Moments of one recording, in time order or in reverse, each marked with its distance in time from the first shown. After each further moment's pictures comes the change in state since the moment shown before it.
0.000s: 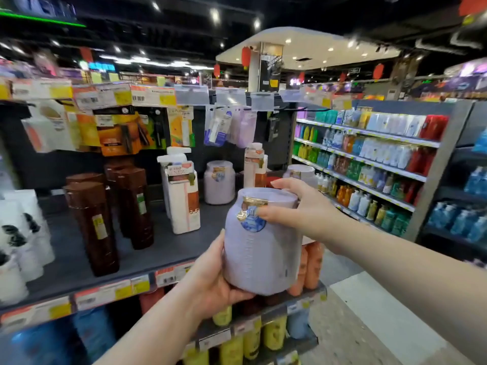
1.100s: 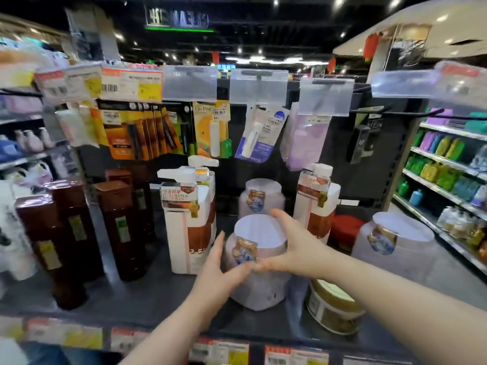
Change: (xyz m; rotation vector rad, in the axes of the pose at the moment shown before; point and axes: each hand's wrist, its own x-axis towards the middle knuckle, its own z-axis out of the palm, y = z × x) left_hand 0.191 0.060 -0.027 0.455 0.616 0.572; right_hand 0.267 0.121 0.042 -0.182 -0.579 -0.340
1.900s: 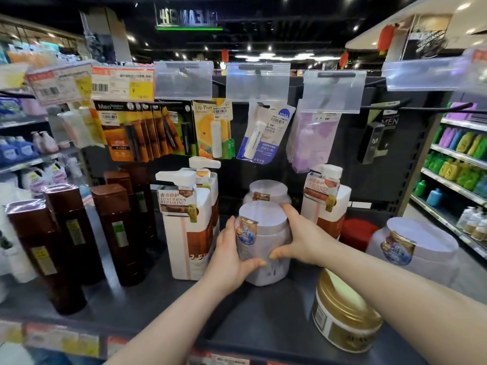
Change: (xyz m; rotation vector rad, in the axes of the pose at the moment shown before) left_hand 0.058 -0.004 0.009 0.548 0.118 0.183; right_hand 0.051 0.037 -0.007 -0.119 0.029 -0.011
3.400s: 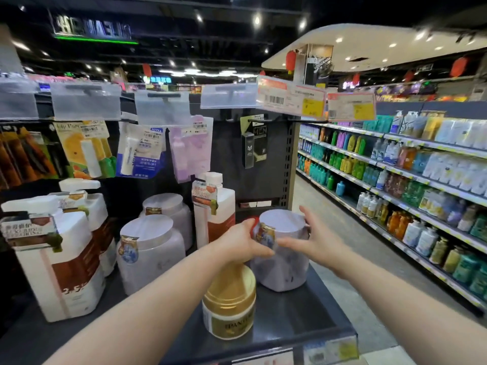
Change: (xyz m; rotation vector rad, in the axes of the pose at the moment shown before) left_hand 0.021 0.165 0.121 0.028 -0.558 0.122; right_hand -0.148 0.105 -0.104 0.291 0.408 0.292
